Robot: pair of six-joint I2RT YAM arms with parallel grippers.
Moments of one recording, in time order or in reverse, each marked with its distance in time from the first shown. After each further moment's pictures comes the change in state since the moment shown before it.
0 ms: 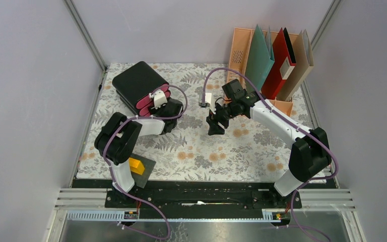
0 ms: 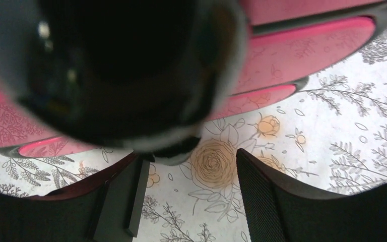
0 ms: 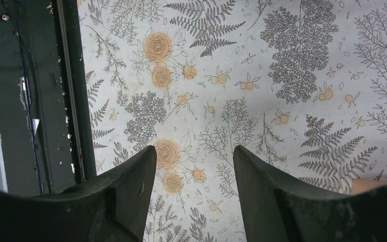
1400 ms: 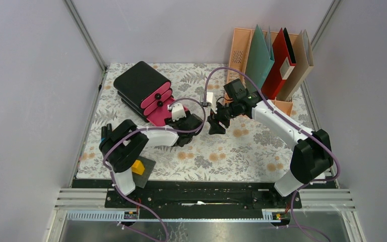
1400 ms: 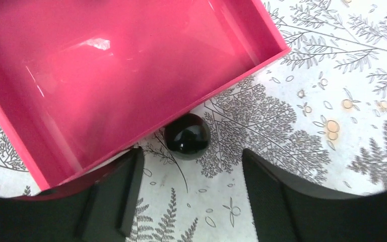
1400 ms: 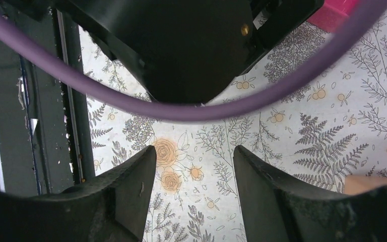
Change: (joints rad) left arm -0.283 -0.006 0.027 -0.244 -0.021 -0.251; right arm -0.009 -0.020 -0.005 0.000 0.000 -0.005
